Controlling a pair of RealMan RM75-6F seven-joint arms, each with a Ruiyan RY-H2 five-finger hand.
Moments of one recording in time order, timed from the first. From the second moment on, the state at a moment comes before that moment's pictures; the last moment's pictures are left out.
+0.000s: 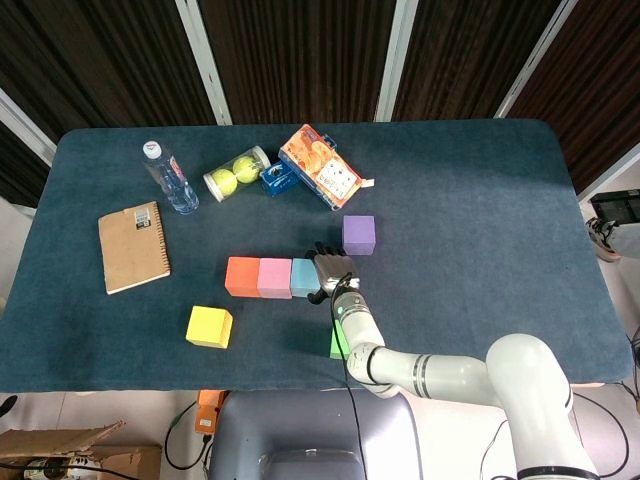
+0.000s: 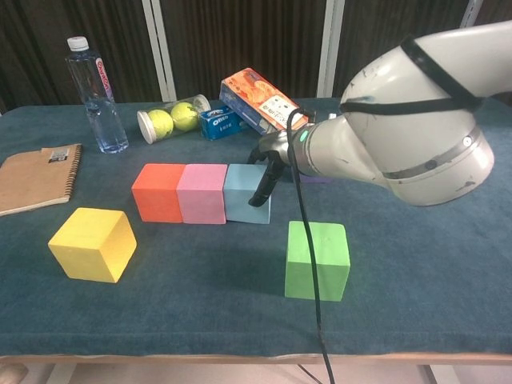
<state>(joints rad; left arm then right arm) 0.03 -1.13 -0.04 -1.41 1.34 1.45 0.01 1.26 -1.75 0.35 -1.34 -0.01 0.90 -0.76</state>
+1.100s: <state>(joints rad) 0.03 -1.12 -0.04 -1.42 1.33 1.42 0.02 1.26 -1.76 0.36 -1.34 -0.02 0.88 -0.74</state>
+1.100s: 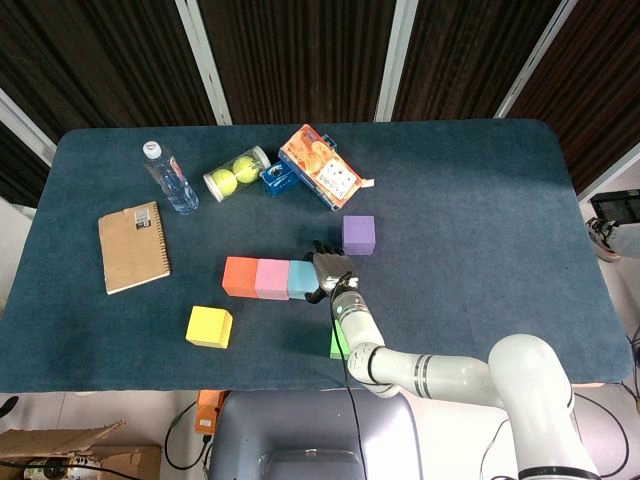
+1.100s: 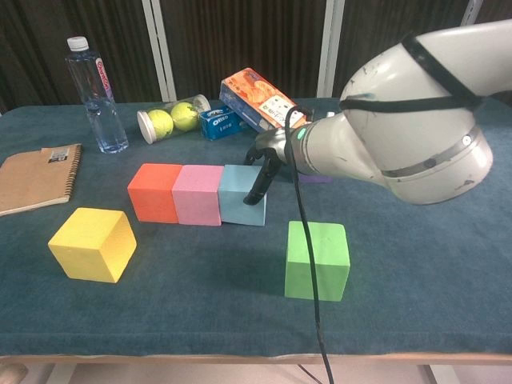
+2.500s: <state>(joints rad) 0.02 -1.09 -0.01 -1.46 1.41 1.42 -0.02 1.09 -1.46 0.31 -1.71 -0.31 0.98 -0.62</state>
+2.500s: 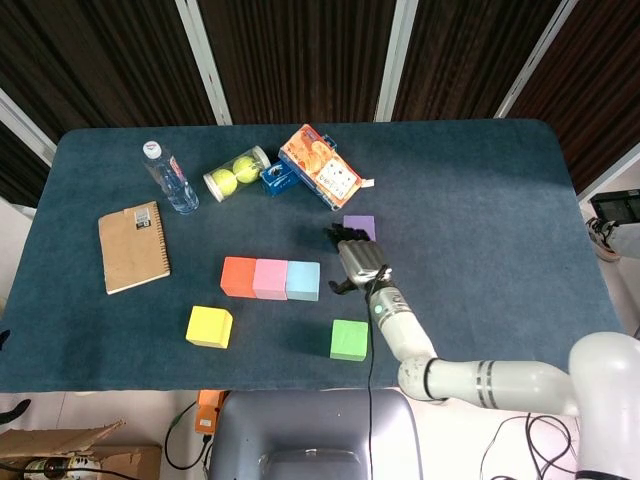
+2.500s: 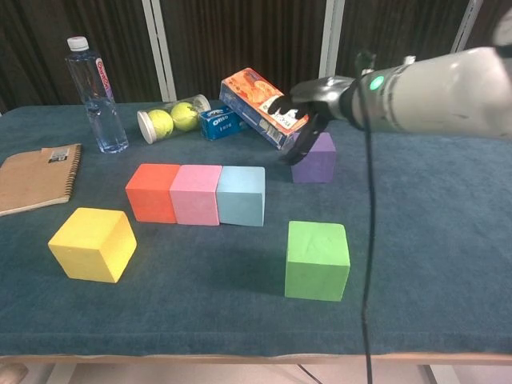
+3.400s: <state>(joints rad) -0.33 -1.14 -0.08 -1.68 1.36 1.03 0.07 0.33 -1.13 -0.10 -1.64 -1.45 1.49 0.07</state>
